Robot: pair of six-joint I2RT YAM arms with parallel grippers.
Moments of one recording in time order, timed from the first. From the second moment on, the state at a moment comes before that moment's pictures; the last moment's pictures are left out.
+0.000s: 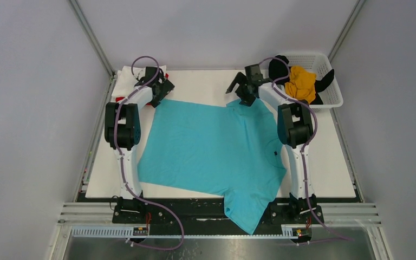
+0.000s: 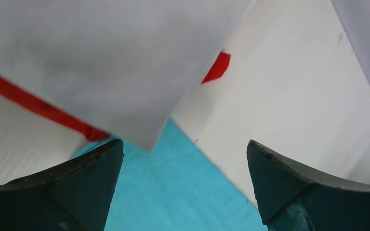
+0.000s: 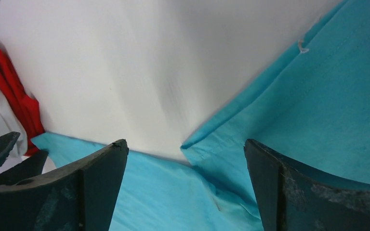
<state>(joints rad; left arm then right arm) -0.07 2.22 1.72 -0.33 -0.12 -0.87 0.29 2.36 1.91 -0.41 -0.13 0.84</state>
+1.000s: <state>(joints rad) -0.20 1.74 1.22 -0.35 -0.09 -0.79 0.19 2.30 1.98 -0.65 -0.15 0.55</state>
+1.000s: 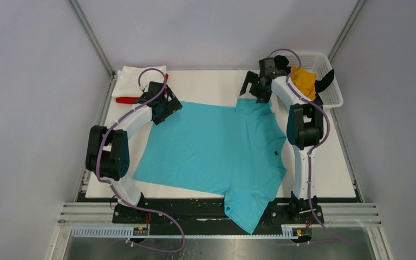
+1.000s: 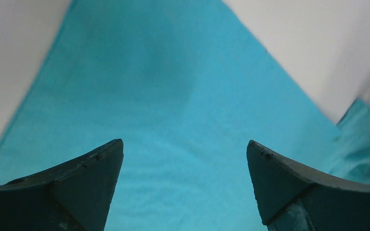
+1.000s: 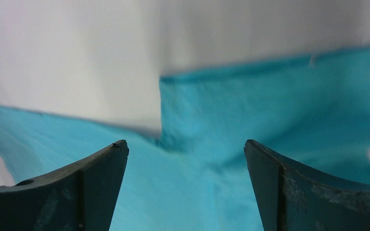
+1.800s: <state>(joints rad) -0.35 1.84 1.18 -0.45 -0.06 -0.75 0.32 2.08 1.52 -0.84 -0.02 0.48</state>
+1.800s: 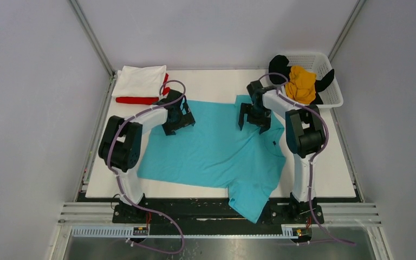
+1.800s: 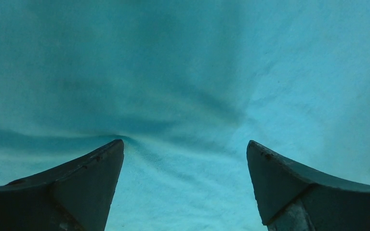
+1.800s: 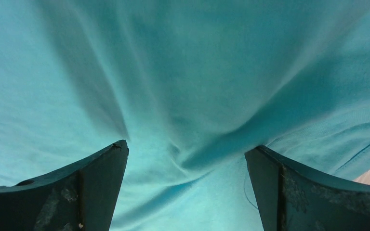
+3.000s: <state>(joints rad) -0.21 0.93 0.52 -0.68 -0.31 -1.03 0.29 1.10 0.71 -0.50 0.06 0.56</state>
